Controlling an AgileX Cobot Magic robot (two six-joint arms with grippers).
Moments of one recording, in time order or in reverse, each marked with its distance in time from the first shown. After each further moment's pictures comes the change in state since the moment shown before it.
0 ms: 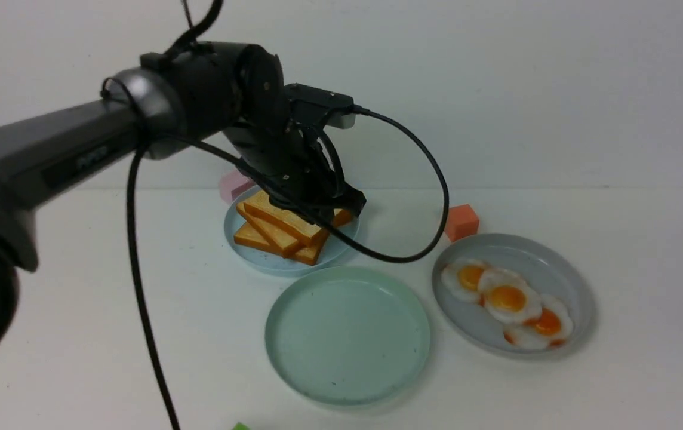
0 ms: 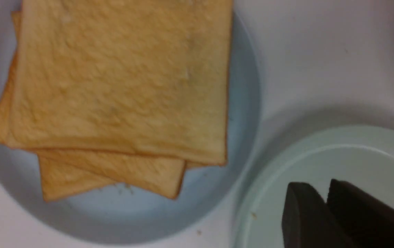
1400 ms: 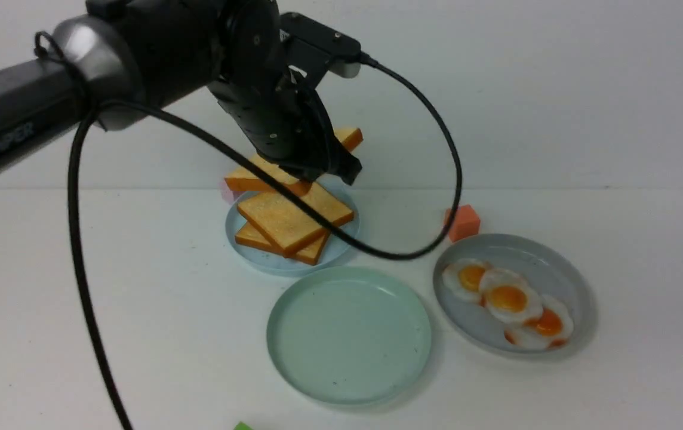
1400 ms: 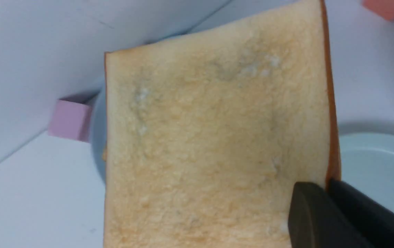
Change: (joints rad) right arm 0.000 0.000 0.000 0.061 -0.006 -0.045; left arm -0.102 -0.233 0.118 0.185 0.013 -0.043
